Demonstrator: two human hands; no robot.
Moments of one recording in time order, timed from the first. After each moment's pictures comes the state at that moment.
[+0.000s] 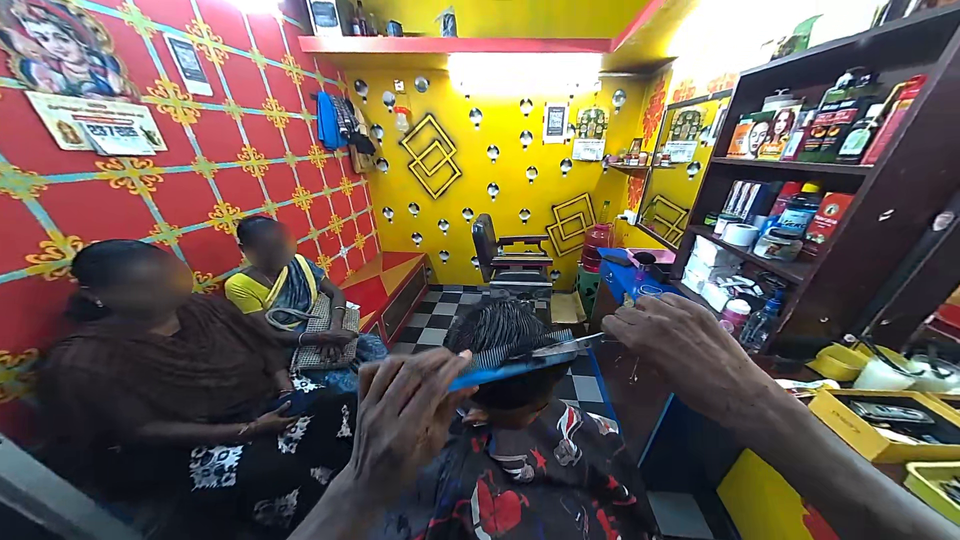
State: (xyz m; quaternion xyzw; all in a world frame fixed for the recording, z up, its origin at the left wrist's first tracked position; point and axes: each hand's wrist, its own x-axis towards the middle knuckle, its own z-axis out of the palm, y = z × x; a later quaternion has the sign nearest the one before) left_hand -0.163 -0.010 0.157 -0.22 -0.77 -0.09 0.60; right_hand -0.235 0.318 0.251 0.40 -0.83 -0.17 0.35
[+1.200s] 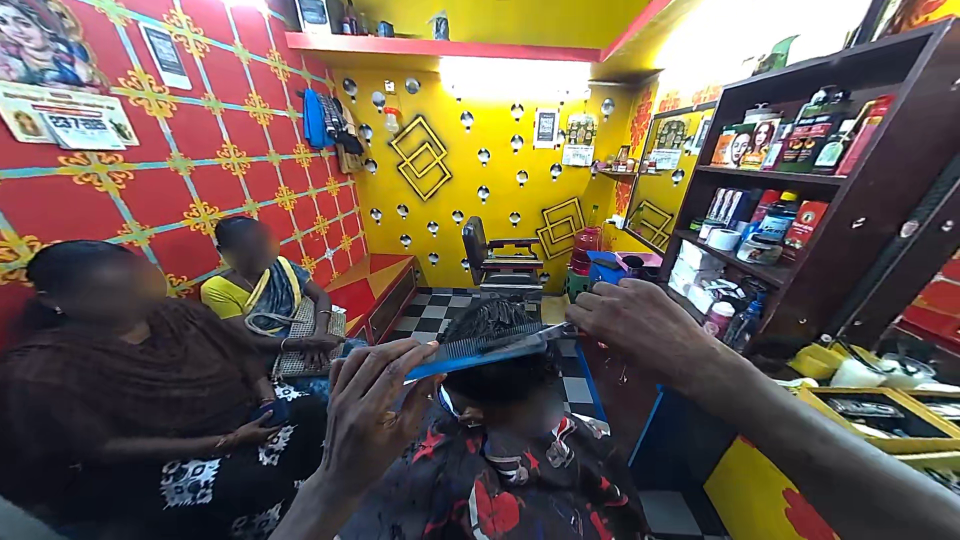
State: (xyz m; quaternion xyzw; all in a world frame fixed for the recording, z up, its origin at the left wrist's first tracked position) left_hand -0.177 -0.037 0.158 -0.18 -0.78 -0.15 0.58; right_hand -0.249 0.283 0.276 0.43 -0.83 -0.21 0.30
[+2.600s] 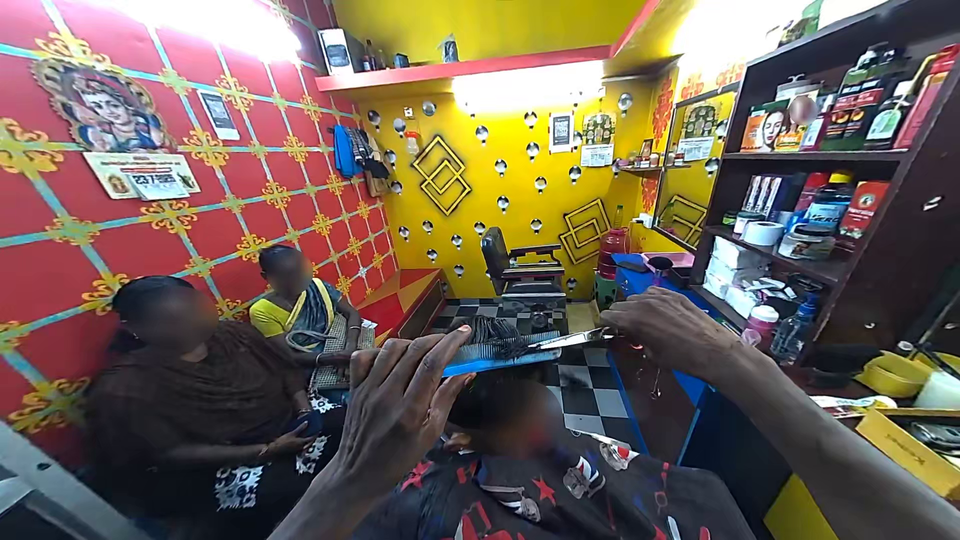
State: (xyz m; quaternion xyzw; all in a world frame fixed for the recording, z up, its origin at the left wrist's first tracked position) left_hand -0.188 0.034 0.207 -0.20 -0.80 0.03 0.57; right_hand -0.335 0.372 0.245 0.46 -0.84 -0.10 0.28
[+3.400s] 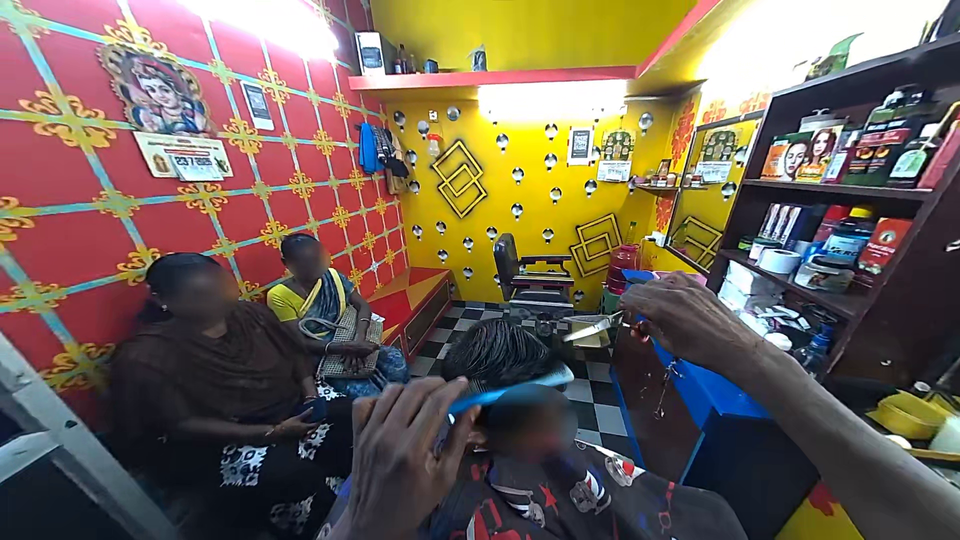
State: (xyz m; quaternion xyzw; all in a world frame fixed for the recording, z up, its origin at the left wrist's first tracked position) left_hand -0.149 0.029 0.164 -0.08 -0.82 -0.04 0.56; right_hand -0.346 0.367 0.269 0.49 -0.78 -0.08 0.38
